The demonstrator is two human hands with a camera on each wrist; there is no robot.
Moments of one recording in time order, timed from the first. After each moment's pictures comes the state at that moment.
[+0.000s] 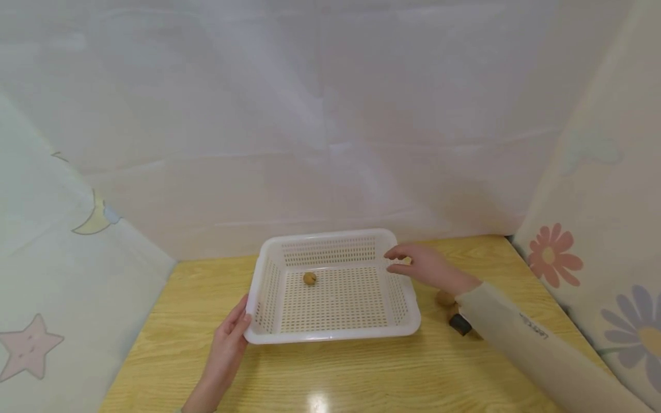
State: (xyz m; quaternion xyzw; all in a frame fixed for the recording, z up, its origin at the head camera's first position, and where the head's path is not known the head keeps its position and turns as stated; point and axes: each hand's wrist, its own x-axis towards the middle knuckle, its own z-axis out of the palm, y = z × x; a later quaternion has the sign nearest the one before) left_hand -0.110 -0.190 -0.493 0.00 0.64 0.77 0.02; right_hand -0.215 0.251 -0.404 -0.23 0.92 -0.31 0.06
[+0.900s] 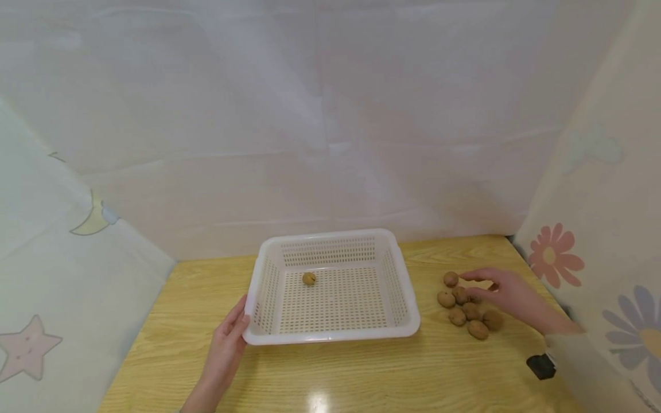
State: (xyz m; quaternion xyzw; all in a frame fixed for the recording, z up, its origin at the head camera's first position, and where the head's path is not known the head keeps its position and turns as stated) left_hand -0.111 -0.189 -0.495 -0.01 0.64 0.77 0.02; right_hand -0.160 0.389 -0.446 -0.16 0.95 -0.26 -0.01
